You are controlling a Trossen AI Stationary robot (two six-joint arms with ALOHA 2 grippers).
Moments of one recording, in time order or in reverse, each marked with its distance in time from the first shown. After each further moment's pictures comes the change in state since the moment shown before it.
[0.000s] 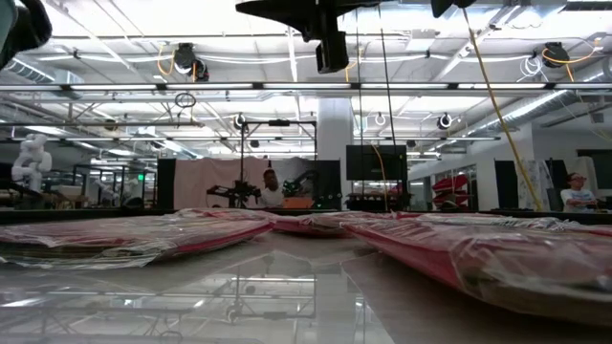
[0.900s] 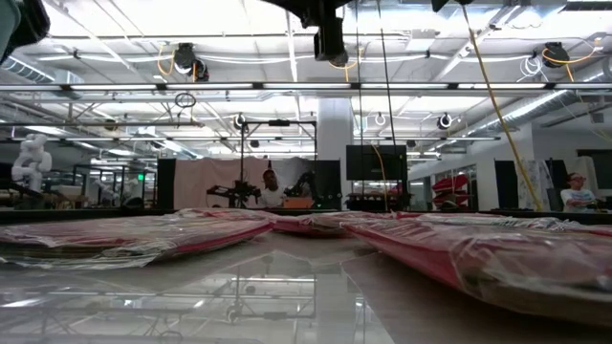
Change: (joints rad) left arm 0.001 0.007 0.000 0.039 0.291 0.018; right arm -0.002 -0.019 0.000 0.044 0.007 0.005
